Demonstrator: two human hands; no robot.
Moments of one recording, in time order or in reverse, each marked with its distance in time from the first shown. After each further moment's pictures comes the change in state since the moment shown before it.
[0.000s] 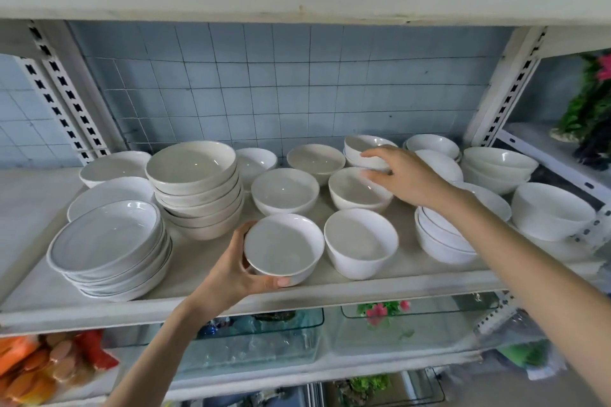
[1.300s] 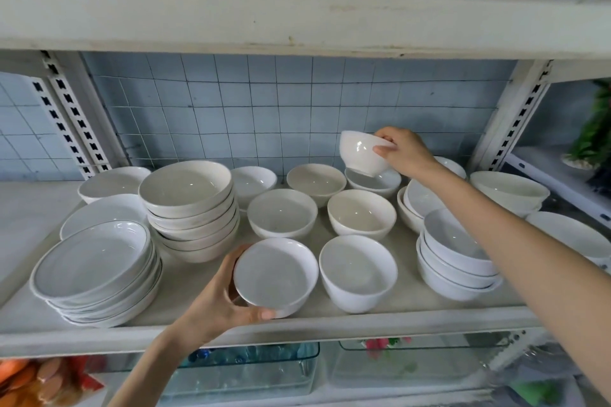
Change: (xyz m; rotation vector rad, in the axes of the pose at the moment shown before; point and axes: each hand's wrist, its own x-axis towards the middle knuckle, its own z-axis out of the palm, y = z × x) left_hand 0.000 0.005 -0.003 -0.029 -0.030 0.010; right_hand 0.083 0.027 -0.020 0.168 0.176 0.119
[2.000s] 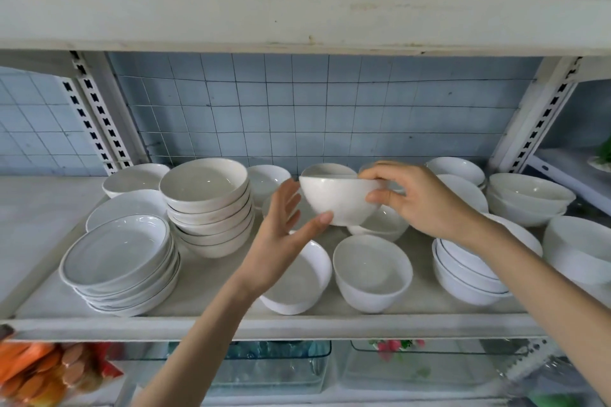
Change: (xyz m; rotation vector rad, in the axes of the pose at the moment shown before) left_hand 0.047 0.069 0.044 -0.043 0.176 0.171; right_hand -0.104 -0.061 -0.015 0.237 -0.271 -0.426
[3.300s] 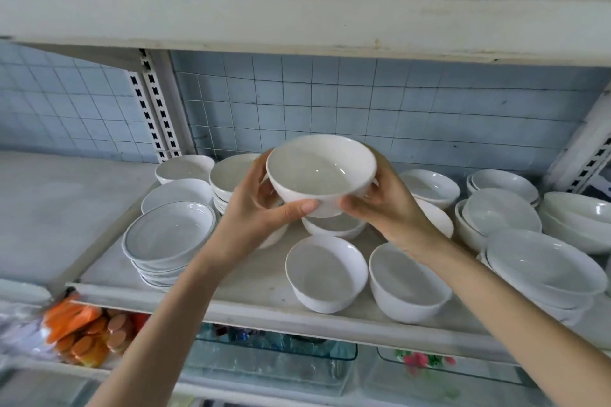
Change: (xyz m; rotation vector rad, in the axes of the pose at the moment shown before) left_hand -0.014 0.039 -0.068 -0.016 0.103 0.114; right_hand 0.029 -0.039 0.070 0.778 0.059 0.055
